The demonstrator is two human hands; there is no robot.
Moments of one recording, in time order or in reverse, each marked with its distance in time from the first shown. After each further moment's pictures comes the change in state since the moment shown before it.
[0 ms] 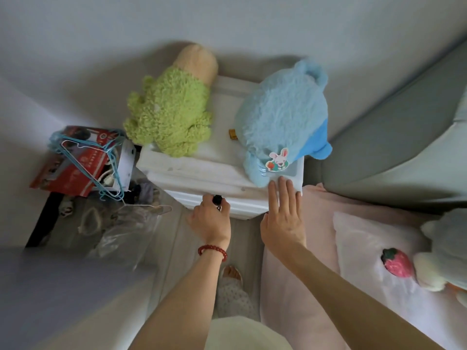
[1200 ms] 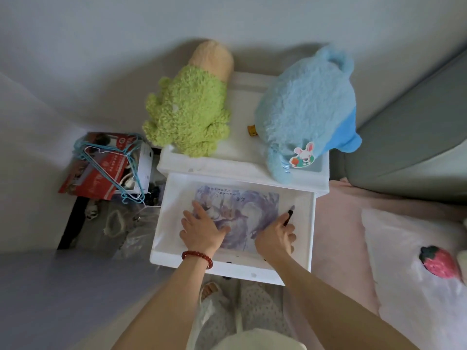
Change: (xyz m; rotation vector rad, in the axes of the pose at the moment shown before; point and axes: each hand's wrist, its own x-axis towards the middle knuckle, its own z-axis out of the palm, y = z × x) left_hand 0.027 -0.063 -0.033 0.416 -0.437 -0.043; right_hand 0.002 -0.063 0.054 0.410 -0.426 0.683
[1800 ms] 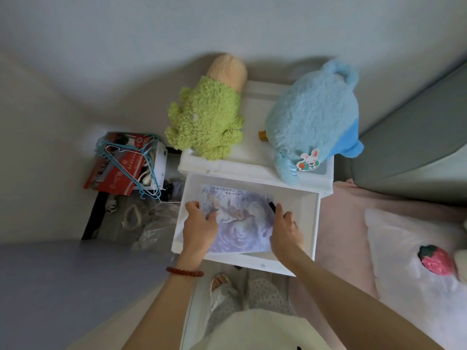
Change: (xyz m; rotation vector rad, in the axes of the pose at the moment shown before) left_hand -0.045 -0.014 -0.074 -0.588 0.071 -0.032; right_hand -0.023 0.002 -0.029 -0.226 0.051 -0.363
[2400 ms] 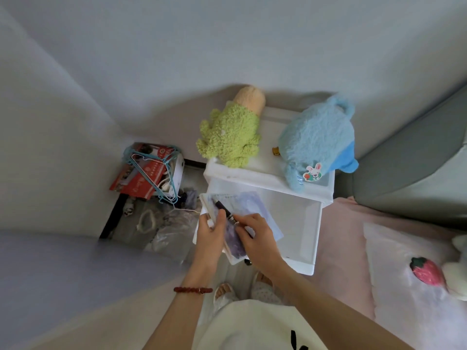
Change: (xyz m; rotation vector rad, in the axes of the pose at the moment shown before) left_hand -0.071 0.003 -0.036 -0.721 -0.021 -0.027; right_hand -0.085 -0.070 -0.030 0.694 0.037 -0.454
